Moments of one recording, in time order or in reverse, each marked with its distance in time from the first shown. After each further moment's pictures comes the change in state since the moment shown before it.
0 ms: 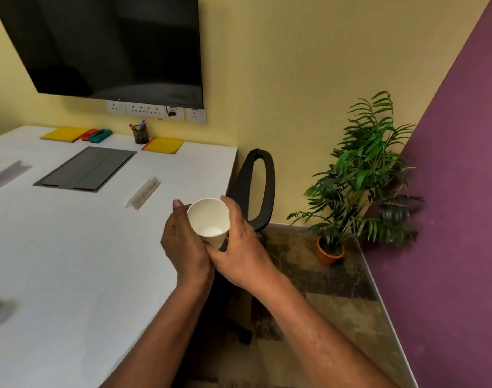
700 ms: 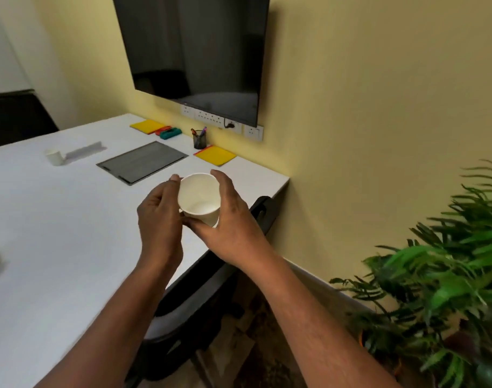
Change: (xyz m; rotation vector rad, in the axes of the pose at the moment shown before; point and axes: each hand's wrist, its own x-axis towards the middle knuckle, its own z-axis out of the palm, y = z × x) left_hand 0.095 -0.032 0.246 0.026 0.168 0.257; right_hand 0.260 0.131 -0.139 0.133 -0.305 -0.390
